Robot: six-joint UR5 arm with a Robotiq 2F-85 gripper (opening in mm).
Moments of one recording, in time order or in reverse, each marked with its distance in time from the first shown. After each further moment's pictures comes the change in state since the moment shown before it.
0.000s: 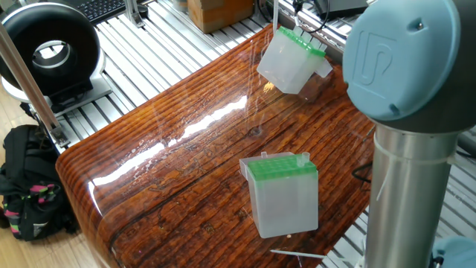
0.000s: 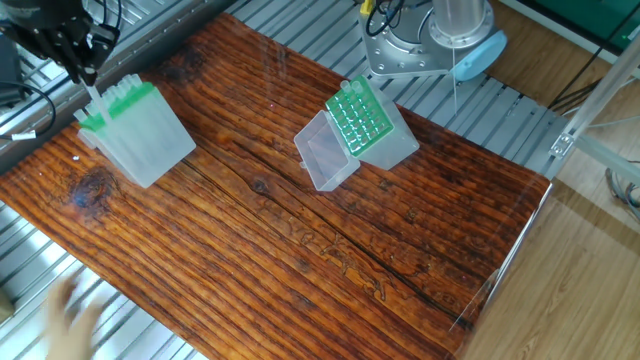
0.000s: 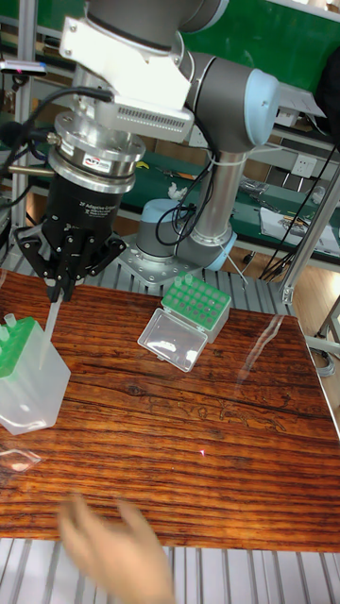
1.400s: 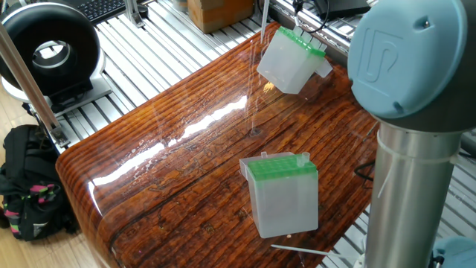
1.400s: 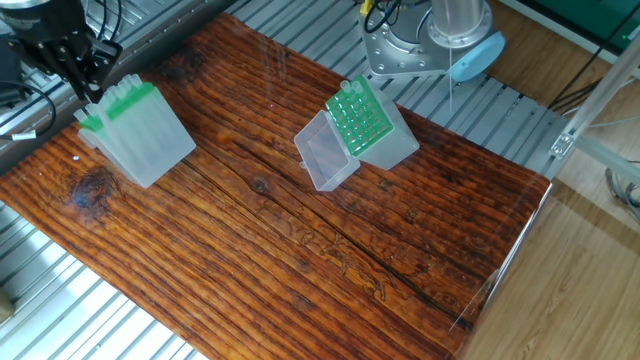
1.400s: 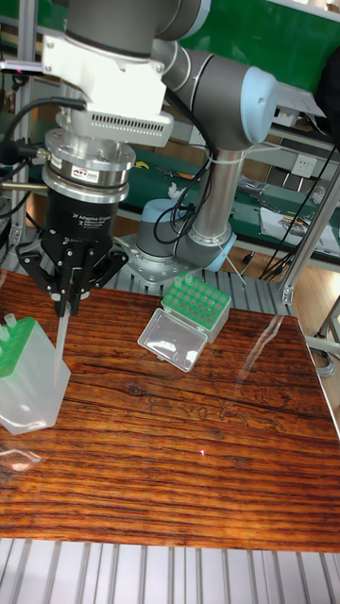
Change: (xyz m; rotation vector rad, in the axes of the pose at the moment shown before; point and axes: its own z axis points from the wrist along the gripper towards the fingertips) arm -0.007 0.007 0.014 -0.078 -0.056 0.098
